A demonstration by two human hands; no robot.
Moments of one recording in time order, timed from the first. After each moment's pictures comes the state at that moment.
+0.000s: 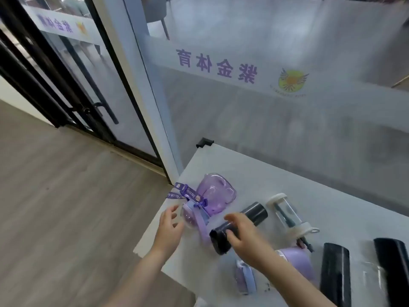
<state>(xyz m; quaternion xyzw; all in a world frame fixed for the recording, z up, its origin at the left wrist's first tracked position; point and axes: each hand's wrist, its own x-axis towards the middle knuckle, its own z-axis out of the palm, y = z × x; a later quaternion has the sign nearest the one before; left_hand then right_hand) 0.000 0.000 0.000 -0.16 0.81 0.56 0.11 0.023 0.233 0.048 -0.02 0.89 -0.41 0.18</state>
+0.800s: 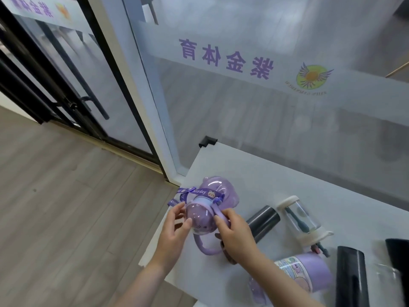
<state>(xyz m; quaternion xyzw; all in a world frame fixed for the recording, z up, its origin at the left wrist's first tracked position) -0.014 -0.019 0.025 -0.09 0.73 0.67 0.11 -0.016 0.157 0.050 0.15 0.81 -0.55 0.16</state>
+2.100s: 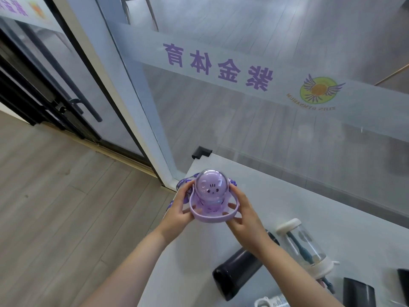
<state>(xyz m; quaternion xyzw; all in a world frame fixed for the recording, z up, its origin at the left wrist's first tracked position) -0.141 0.019 0.022 0.03 0.71 0.68 0.20 -0.106 0.226 0.024 0.03 0.80 -0.59 0.09</state>
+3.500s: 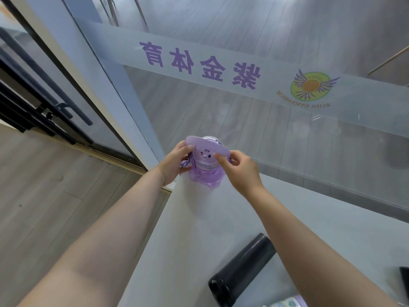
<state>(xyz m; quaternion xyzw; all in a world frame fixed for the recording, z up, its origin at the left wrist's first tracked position) -0.306 0.047 0.030 -0.07 0.67 0.68 0.29 -0.229 0.242 0.054 0.15 0.82 -0.55 0.03</state>
